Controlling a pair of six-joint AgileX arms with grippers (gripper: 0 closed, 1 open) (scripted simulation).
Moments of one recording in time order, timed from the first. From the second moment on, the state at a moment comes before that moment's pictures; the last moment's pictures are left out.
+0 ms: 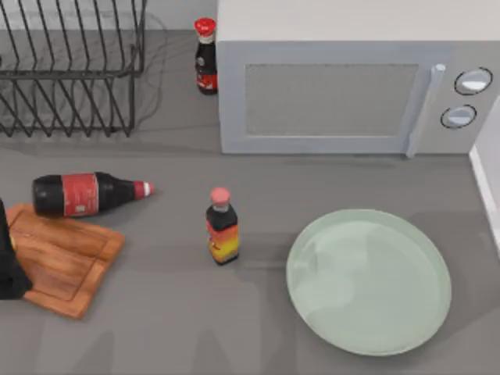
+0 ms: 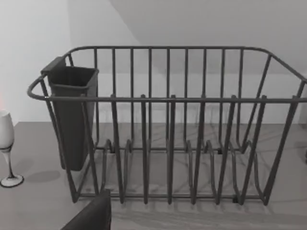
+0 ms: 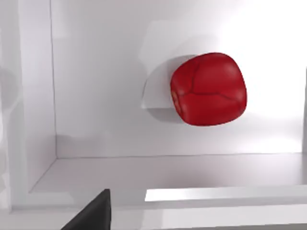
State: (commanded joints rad) left arm 0.00 0.00 0.00 0.00 0.00 0.00; right arm -0.28 1.61 1.12 -0.81 0.00 -0.27
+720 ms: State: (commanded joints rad) left arm 0.00 0.00 0.00 0.00 0.00 0.00; right arm -0.34 1.96 1.37 -0.98 0.00 -0.33
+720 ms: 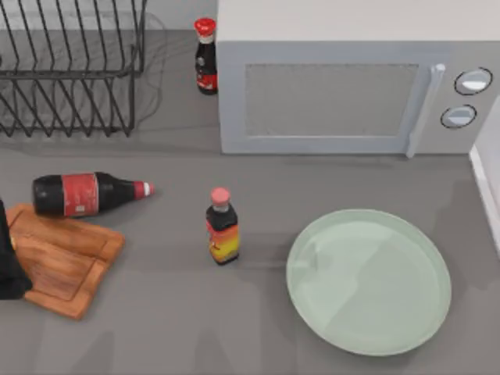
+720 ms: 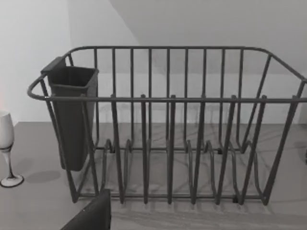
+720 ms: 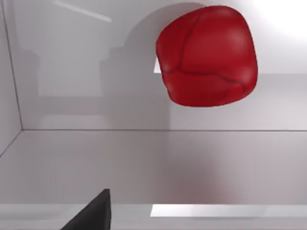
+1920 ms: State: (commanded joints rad) left arm 0.00 0.00 0.00 0.00 0.00 0.00; right arm -0.34 2.26 1.18 -0.49 0.00 -0.32
